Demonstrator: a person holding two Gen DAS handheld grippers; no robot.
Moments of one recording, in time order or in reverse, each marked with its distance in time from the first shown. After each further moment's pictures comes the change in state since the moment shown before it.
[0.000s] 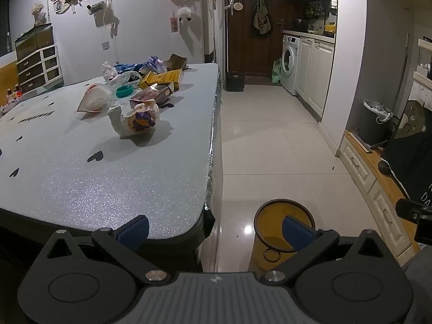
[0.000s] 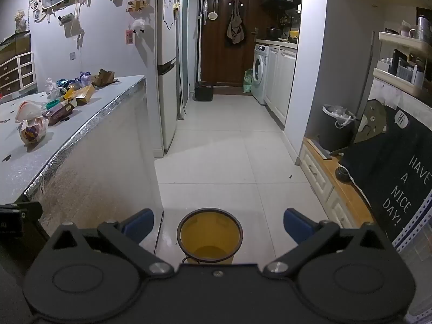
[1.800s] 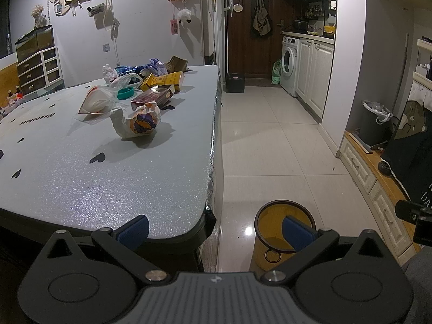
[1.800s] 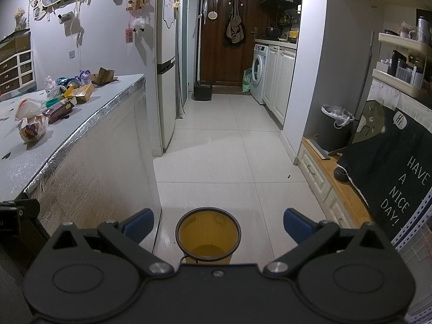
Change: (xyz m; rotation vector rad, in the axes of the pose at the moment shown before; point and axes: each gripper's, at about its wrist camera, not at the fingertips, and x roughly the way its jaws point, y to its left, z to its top) left arm 0.000 0.000 0.000 0.004 -0.006 0.003; right arm -0.002 -0.003 -0.002 -0.006 0.005 -0.006
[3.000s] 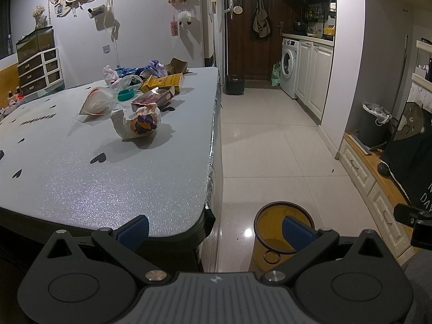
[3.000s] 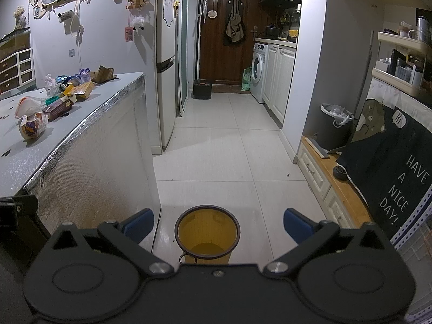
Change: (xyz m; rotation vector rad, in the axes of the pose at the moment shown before) left arm 0.000 0.000 0.001 0.000 -0.004 0.000; right arm 0.000 0.000 -0.002 -0.002 0.003 -0.002
